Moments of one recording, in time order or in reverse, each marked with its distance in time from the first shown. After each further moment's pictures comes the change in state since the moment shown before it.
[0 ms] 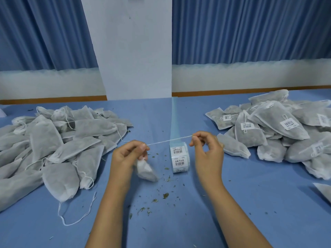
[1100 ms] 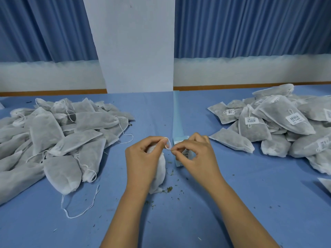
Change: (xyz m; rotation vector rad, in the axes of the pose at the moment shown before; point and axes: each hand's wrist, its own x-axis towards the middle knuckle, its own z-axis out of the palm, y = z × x) left_hand -0.016 0.002 0.034 0.309 0.121 0.054; right_hand -0.014 -0.011 0.003 -0.247 -0.366 -0.226
